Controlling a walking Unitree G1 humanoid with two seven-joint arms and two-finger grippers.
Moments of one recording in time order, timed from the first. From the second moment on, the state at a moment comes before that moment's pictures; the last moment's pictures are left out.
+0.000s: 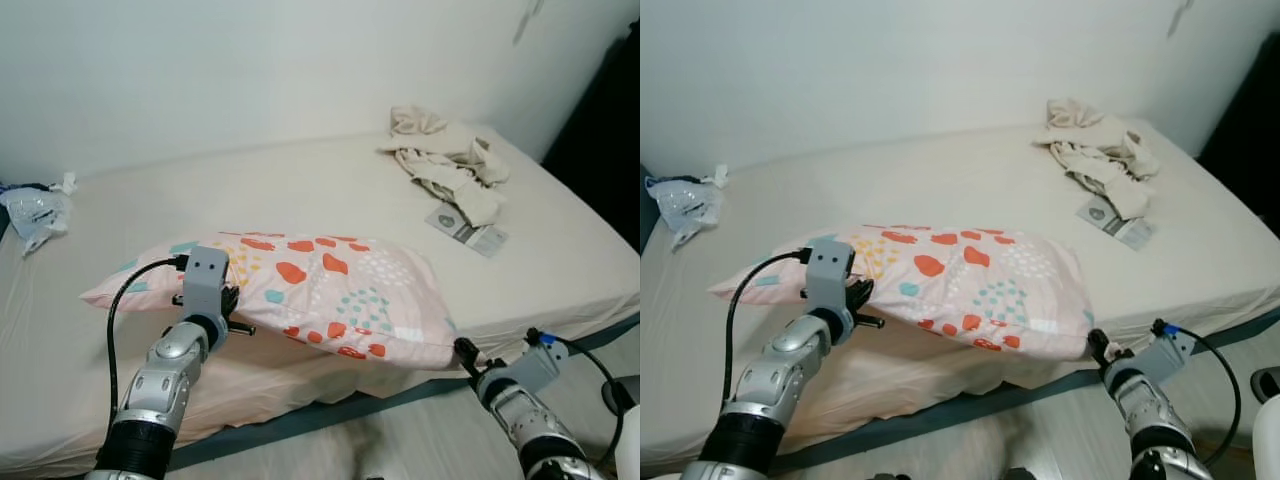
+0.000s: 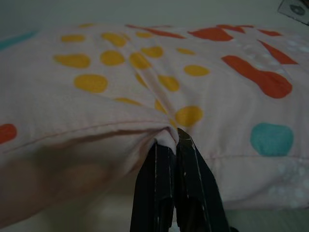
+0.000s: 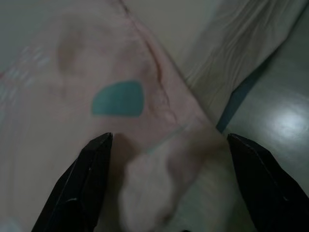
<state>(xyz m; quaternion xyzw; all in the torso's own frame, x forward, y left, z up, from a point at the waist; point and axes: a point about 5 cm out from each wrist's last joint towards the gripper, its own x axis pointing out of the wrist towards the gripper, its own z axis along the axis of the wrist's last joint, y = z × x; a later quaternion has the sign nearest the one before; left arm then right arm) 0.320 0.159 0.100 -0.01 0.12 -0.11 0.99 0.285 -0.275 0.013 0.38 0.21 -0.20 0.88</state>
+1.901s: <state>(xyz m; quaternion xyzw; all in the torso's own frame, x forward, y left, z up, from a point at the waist) 0.313 0.182 0.101 -0.13 0.07 0.05 0.99 0.376 -0.134 0.130 0.17 0.08 0.14 0.97</state>
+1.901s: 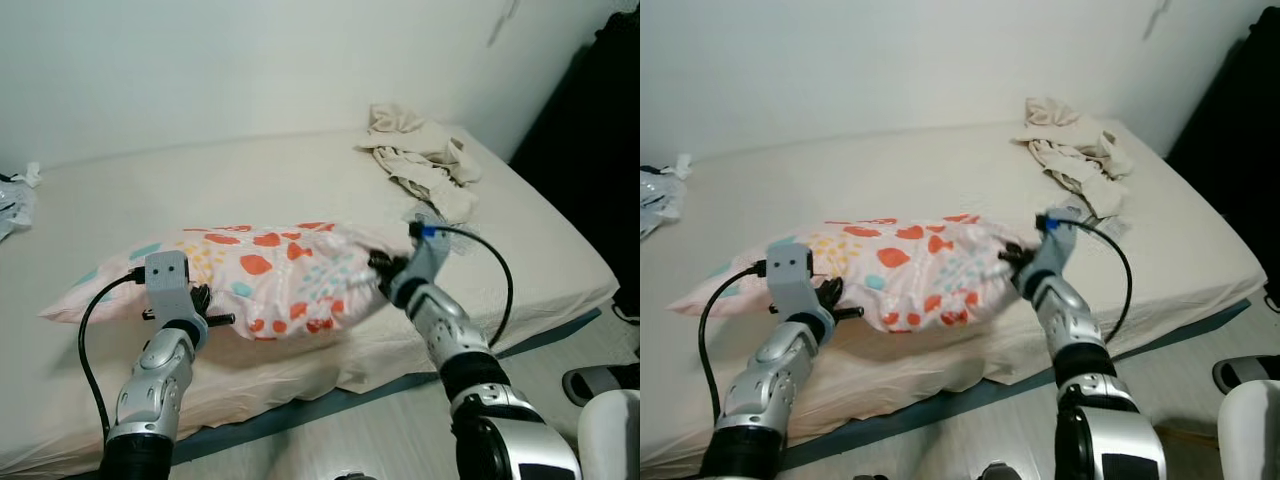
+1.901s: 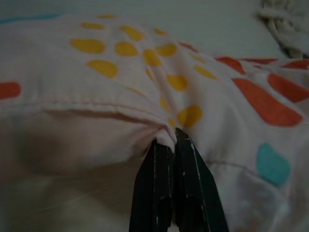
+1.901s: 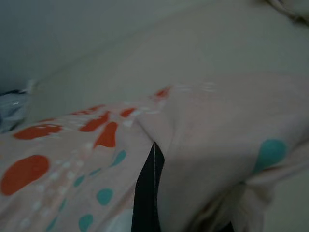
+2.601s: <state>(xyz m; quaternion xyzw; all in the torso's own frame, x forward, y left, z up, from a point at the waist) 0.303 0.171 0.088 -0.03 0.10 0.03 0.99 0.355 -0.123 0.108 0.00 0.05 0.14 0.99</state>
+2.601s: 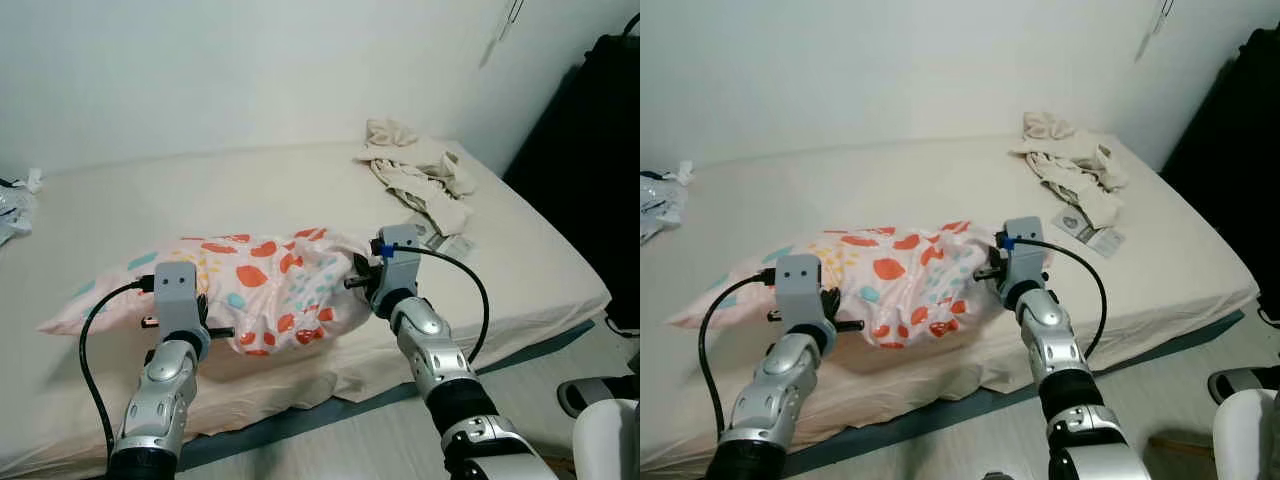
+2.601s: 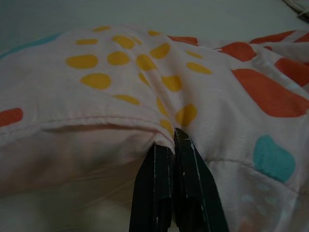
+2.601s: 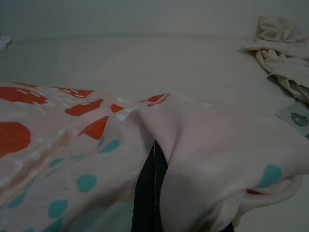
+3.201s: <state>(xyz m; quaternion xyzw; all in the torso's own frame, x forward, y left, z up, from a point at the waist) 0.299 0.162 0.089 -0.03 0.09 0.01 1.00 0.348 -0.124 0.107 0.00 0.03 0.14 0.99</state>
